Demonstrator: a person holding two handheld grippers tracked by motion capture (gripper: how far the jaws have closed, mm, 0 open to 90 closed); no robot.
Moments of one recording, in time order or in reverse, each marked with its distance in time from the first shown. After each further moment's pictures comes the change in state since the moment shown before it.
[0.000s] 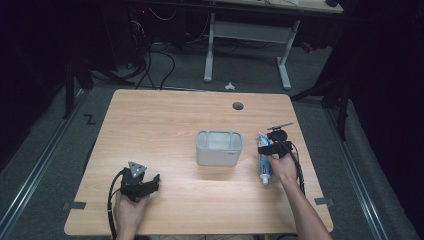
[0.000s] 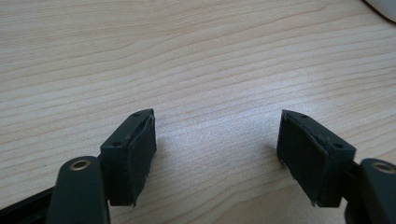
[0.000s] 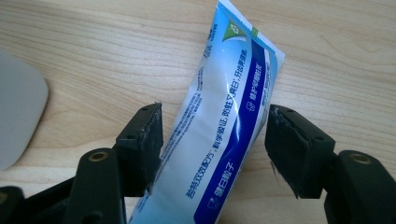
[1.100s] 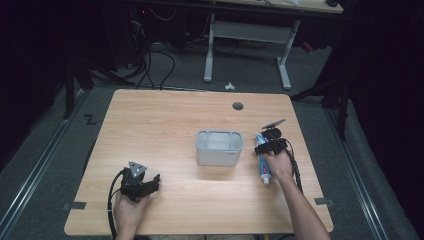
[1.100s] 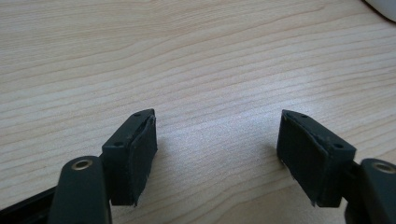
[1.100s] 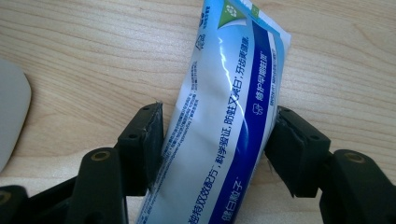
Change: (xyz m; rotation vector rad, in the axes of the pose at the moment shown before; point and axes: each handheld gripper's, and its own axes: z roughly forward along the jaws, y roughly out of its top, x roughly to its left) left arm 0.000 0.000 0.000 0.000 0.000 0.007; right arm 0.007 0.013 0.017 0.107 -0.005 -0.018
